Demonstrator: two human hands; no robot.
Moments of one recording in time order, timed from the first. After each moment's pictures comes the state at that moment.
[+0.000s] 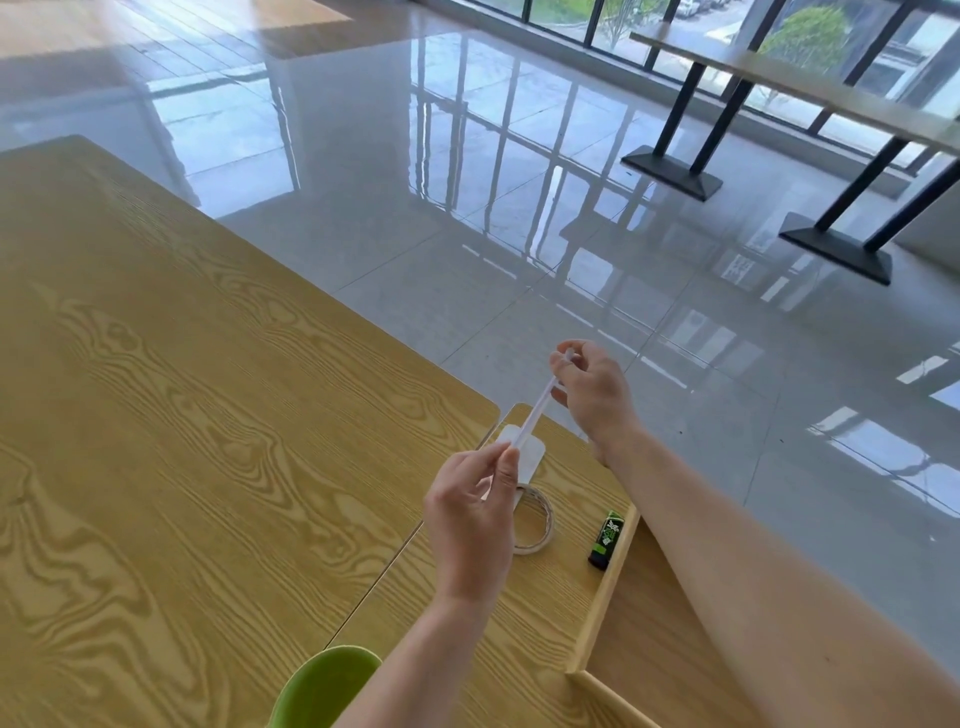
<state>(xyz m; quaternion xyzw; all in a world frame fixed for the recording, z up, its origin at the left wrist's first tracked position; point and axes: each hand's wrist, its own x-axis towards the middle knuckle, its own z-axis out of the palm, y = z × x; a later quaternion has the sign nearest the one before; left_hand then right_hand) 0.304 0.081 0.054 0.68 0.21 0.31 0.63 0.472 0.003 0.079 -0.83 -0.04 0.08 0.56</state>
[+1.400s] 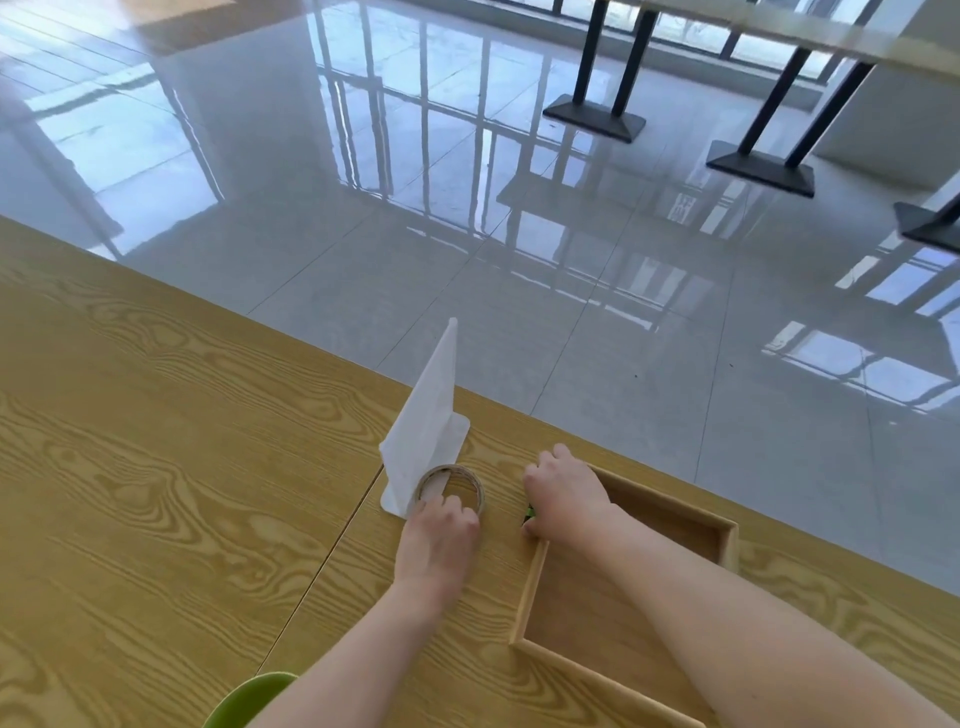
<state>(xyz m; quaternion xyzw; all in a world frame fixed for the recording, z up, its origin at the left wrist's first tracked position) 0.324 0.037 -0.042 0.99 -0.02 -0.09 0.08 0.415 -0.116 -0.018 -0.94 -0.27 0.16 -0.11</state>
